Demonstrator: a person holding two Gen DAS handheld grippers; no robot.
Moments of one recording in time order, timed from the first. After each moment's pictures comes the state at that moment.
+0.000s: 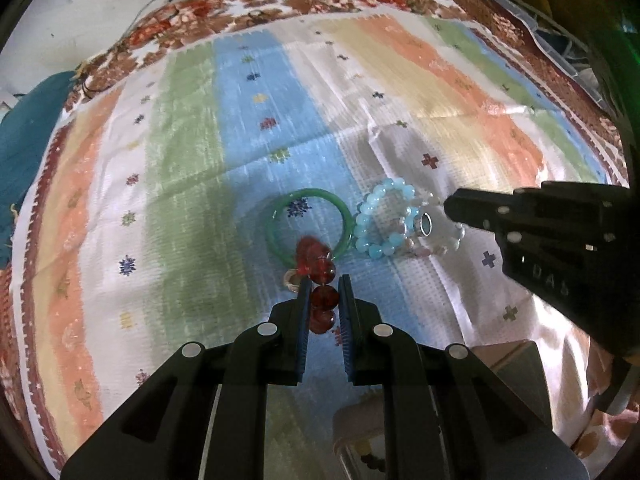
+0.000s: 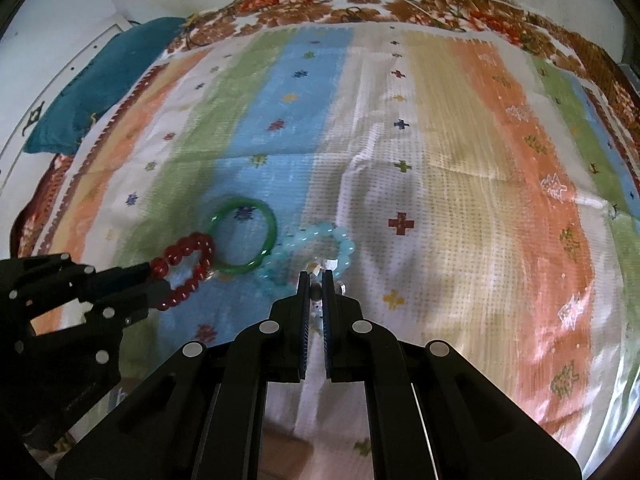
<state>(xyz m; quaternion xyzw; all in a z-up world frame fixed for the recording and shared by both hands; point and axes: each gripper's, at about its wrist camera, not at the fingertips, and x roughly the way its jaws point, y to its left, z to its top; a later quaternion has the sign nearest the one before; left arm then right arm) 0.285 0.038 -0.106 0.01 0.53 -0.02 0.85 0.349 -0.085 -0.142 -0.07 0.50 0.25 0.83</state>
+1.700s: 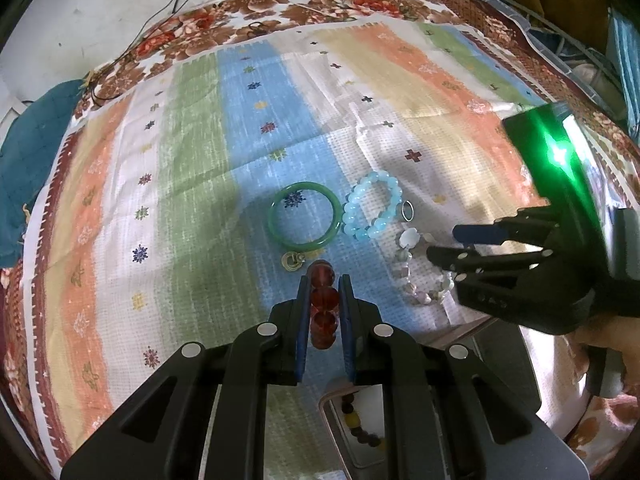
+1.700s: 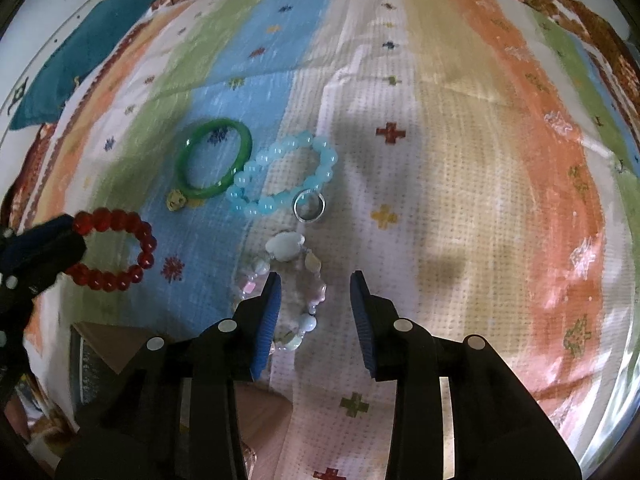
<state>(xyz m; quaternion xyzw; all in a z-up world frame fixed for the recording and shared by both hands) 0.260 0.026 -0.095 0.02 0.52 -0.02 0.85 0.344 -0.099 -0.193 -0.10 0.58 0.23 0.78</state>
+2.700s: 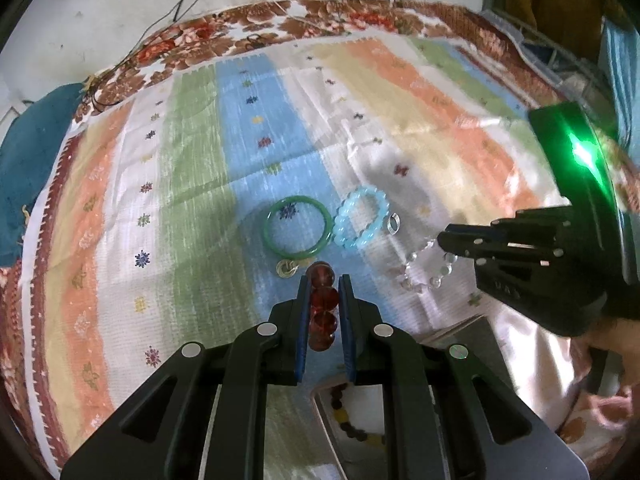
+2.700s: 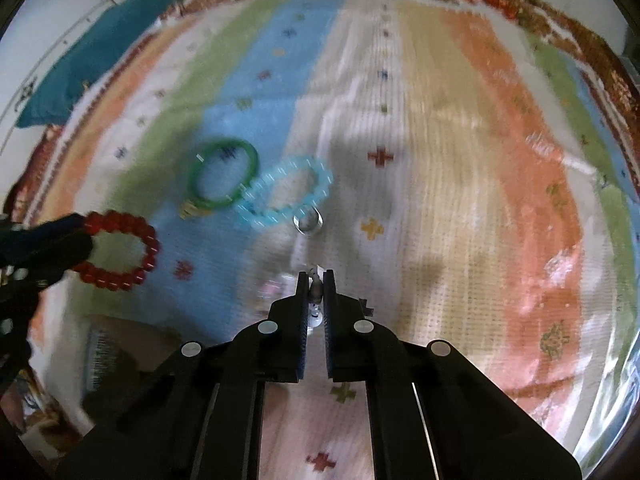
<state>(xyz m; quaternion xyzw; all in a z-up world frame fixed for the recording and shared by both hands) 0.251 0.028 -0.072 0.00 0.50 -0.03 0.86 0.329 -0.109 -0.146 -0.09 0.53 0.24 0.81</state>
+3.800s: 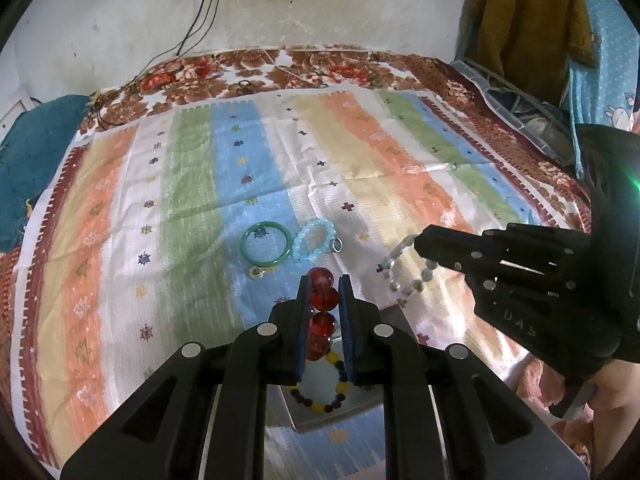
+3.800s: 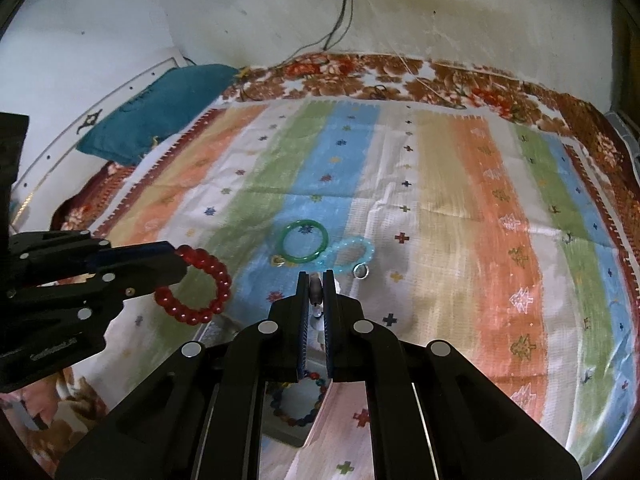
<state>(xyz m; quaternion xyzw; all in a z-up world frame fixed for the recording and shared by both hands) 0.182 0.019 -0.014 -0.04 0.43 -0.06 0.90 0.240 -0.129 -0.058 -0.07 0.39 0.30 0.87</state>
